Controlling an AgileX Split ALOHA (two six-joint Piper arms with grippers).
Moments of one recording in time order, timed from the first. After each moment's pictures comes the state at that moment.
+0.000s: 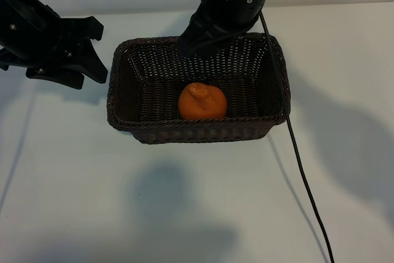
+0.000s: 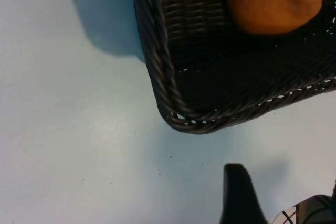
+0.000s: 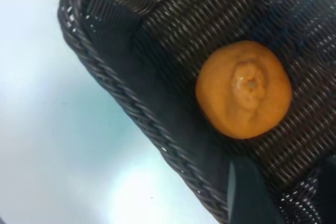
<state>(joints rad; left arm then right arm) -0.12 1.61 -1.33 -0.45 1.17 0.05 0.52 1.93 -1.90 0.16 1.22 -0.18</state>
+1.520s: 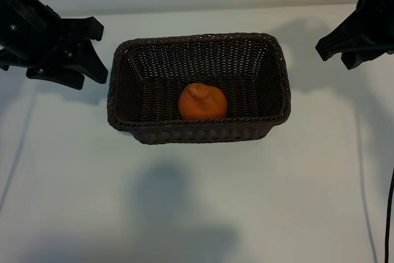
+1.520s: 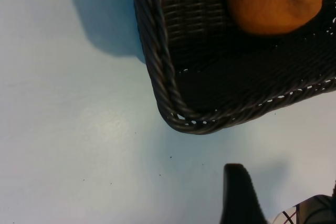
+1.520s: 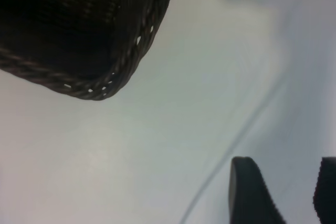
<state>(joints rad) -0.12 1.61 -1.33 -0.45 1.17 0.05 0.24 1.56 -1.41 -0.04 1.22 -0.02</state>
